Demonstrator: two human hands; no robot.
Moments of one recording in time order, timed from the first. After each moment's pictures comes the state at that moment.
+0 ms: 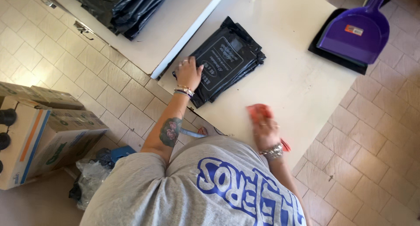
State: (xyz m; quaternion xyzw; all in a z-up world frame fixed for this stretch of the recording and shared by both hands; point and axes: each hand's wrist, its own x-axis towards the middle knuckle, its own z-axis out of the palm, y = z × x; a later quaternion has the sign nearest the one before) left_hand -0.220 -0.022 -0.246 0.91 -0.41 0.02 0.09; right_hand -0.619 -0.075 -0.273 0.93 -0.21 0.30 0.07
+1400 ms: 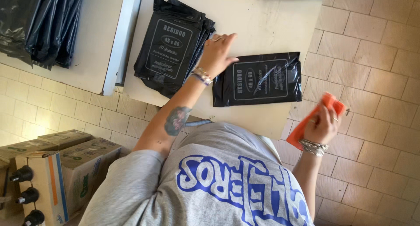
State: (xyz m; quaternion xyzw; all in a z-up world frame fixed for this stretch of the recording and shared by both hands) left_hand -0.418 -0.152 -0.180 0.61 -0.77 -0.03 0.16; right_hand -0.835 -0.041 -0.216 0.74 -0.56 0.37 0.04
